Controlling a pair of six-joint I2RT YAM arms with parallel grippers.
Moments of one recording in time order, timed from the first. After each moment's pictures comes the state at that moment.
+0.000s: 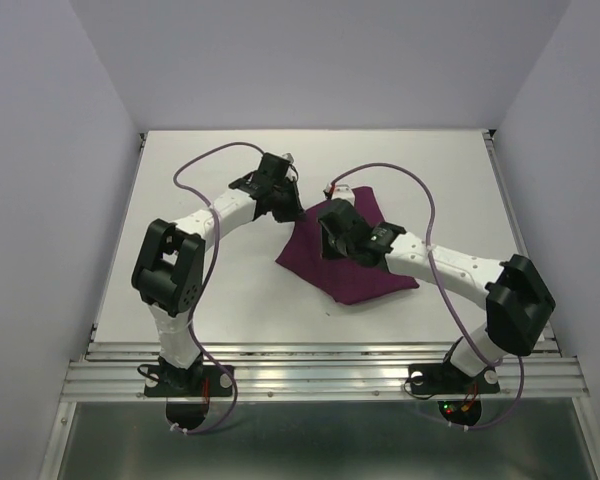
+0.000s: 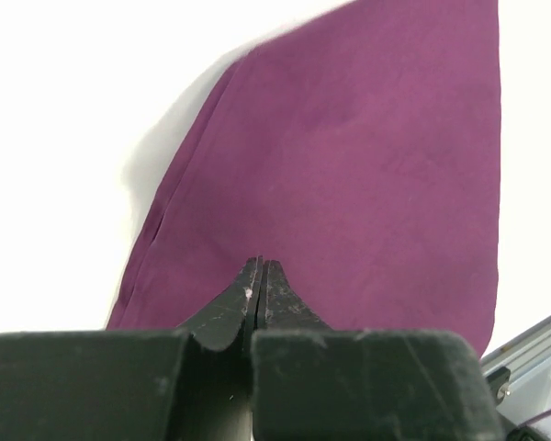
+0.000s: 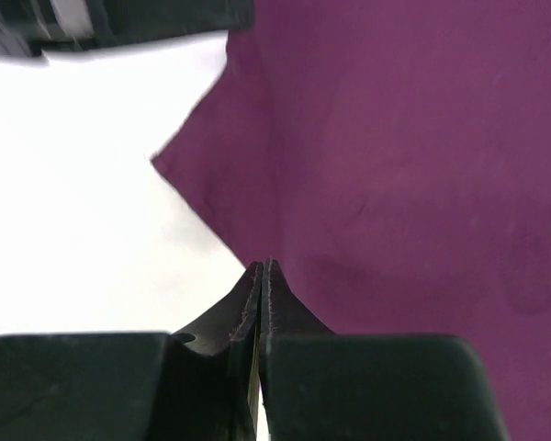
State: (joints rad) left arm -0.51 1.82 1.35 -0.38 0.19 -0.65; right arm 0.88 1.56 1.13 -0.39 0.32 0.60
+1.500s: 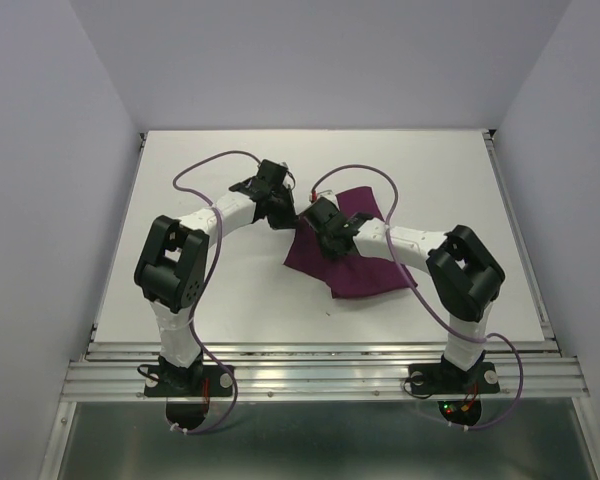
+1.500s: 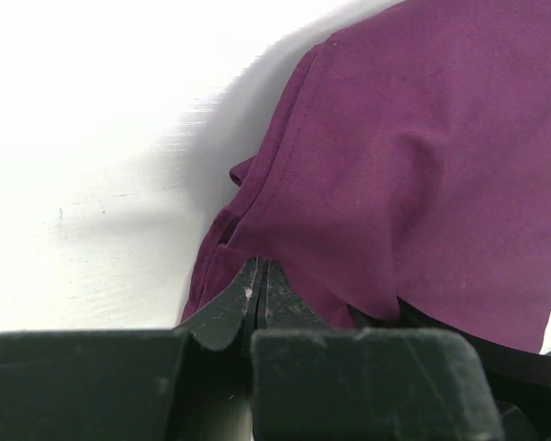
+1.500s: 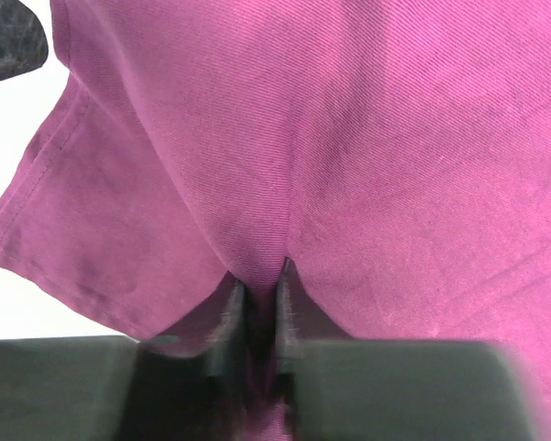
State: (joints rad) left arm -0.49 1.87 1.32 -0.39 0.16 -0.65; right arm 0.79 1.87 1.28 -0.43 0.32 0.40
